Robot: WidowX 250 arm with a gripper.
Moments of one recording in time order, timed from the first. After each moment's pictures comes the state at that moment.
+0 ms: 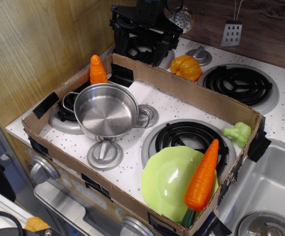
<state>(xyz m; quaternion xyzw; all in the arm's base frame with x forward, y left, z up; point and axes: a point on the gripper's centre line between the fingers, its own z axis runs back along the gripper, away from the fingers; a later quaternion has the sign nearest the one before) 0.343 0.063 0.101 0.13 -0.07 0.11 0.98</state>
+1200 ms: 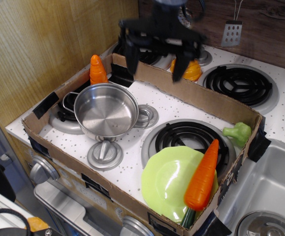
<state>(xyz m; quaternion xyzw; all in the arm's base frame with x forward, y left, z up) 0.289 -0.009 0.114 0.10 -0.08 0.19 0.97</state>
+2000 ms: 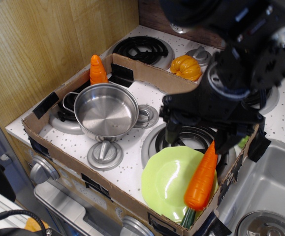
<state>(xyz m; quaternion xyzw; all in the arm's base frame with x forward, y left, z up) 0.243 -0.077 0.078 0.10 -0.10 0.22 0.96</state>
